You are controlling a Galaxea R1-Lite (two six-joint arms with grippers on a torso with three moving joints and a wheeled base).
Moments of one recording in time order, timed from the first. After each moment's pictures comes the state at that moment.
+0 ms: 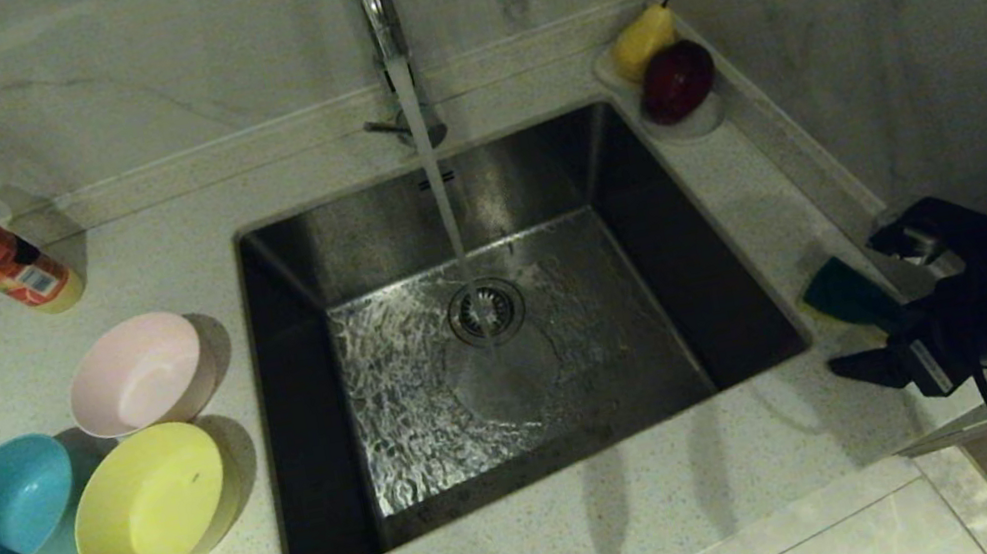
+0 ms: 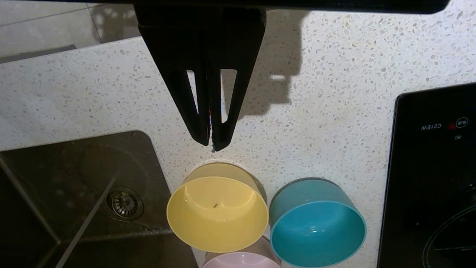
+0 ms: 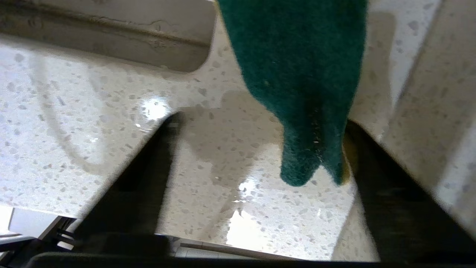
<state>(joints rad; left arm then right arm) 0.00 0.00 0.00 -0.12 0.02 -0.02 0.11 1.56 -0.85 -0.07 0.05 -0.29</state>
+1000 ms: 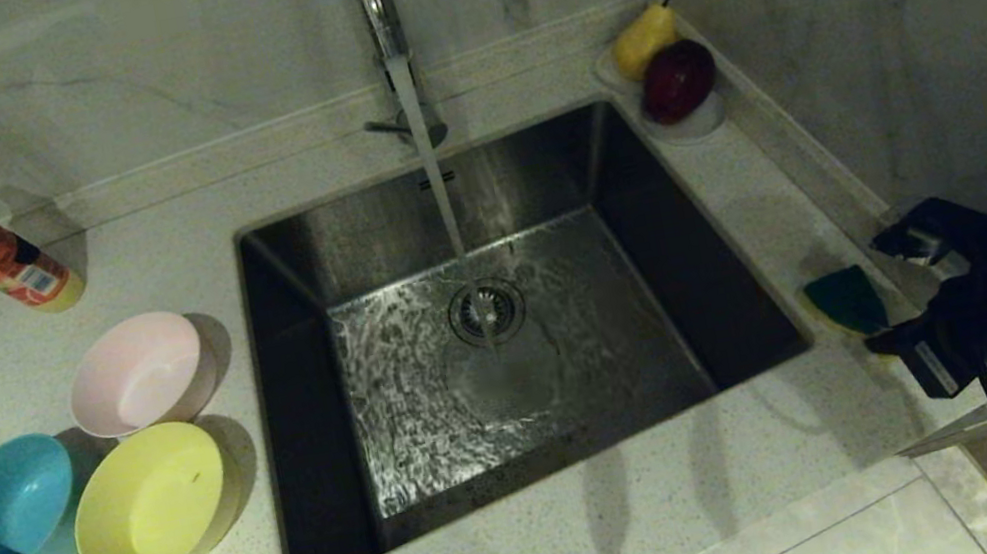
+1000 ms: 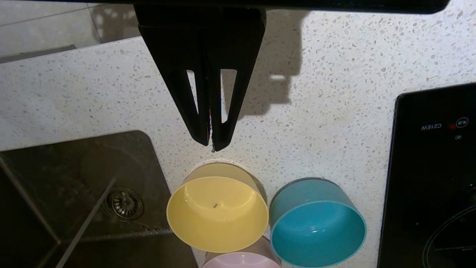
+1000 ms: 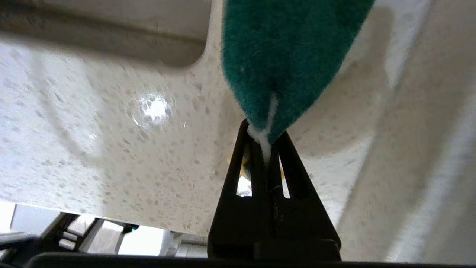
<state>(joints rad) 0.00 0.00 0.00 -0.12 0.02 -0.02 0.11 1.55 -0.85 -0.05 0.05 -0.28</state>
